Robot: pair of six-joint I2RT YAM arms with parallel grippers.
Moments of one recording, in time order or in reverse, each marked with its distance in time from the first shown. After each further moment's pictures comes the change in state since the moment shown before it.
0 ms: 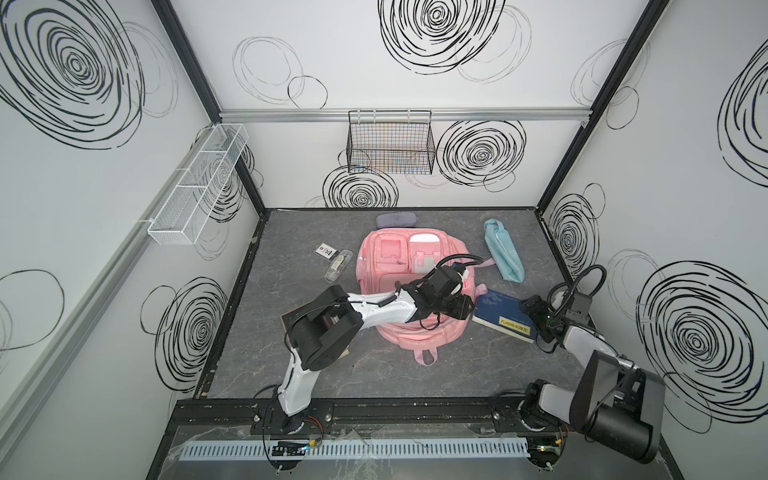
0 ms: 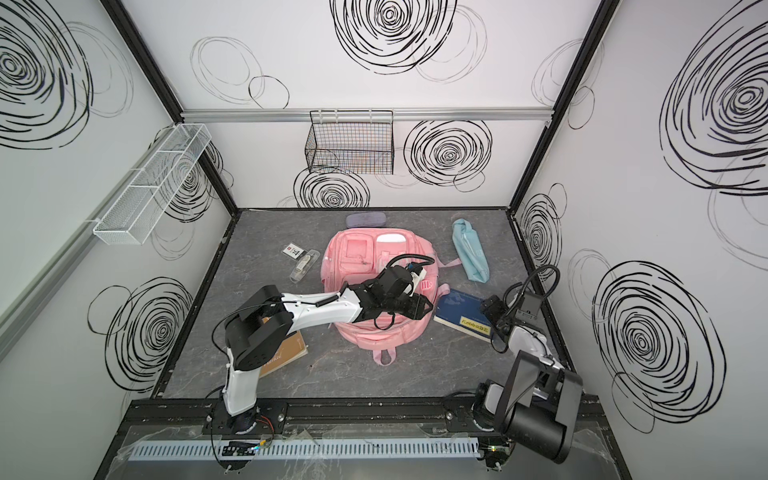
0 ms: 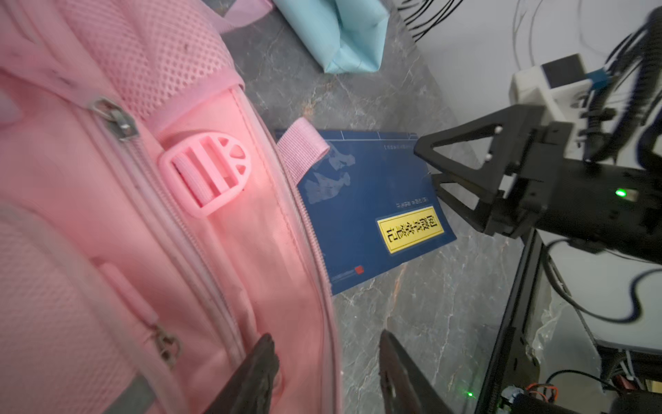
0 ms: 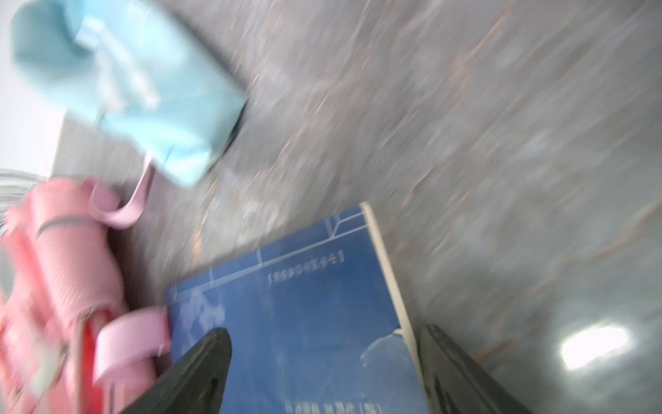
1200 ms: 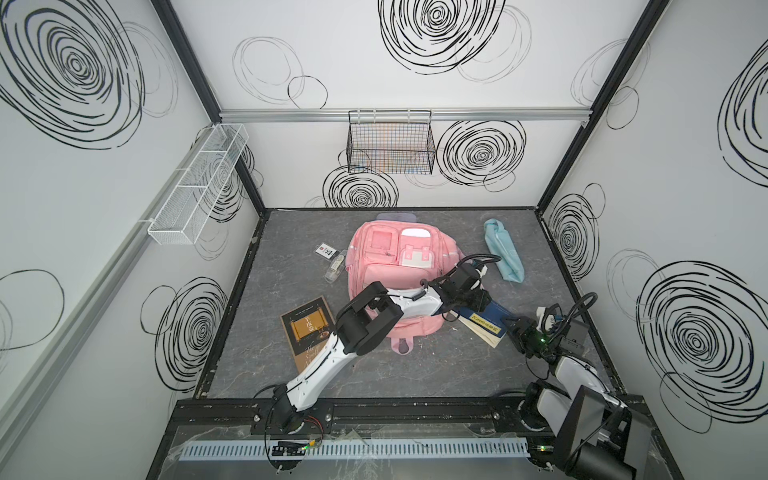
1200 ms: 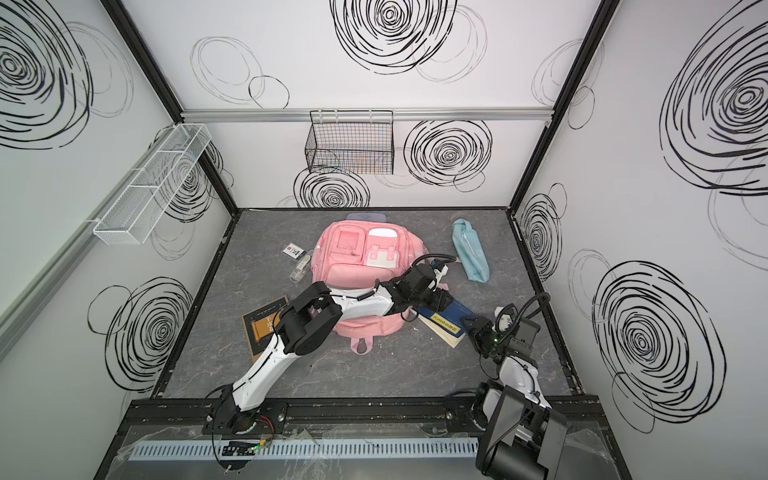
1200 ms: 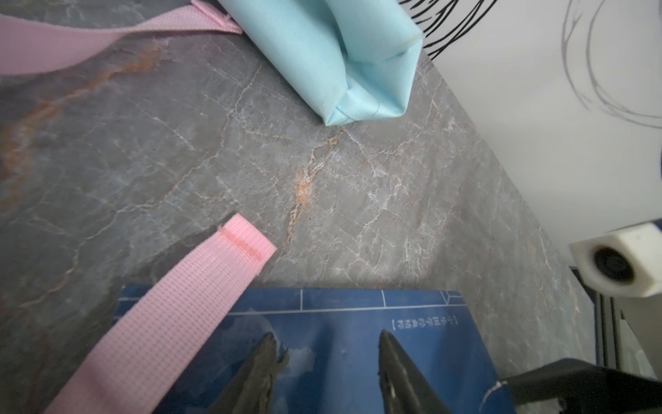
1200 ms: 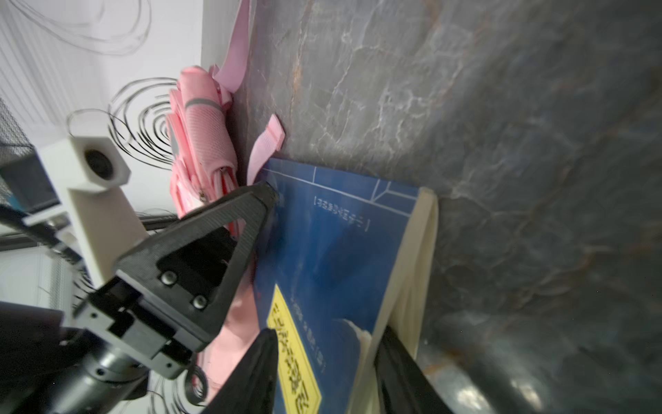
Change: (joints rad) left arm 0.000 0.366 0.333 0.090 -0.008 0.023; right arm -0.056 -0.184 -0.236 0.105 -0.497 0.093
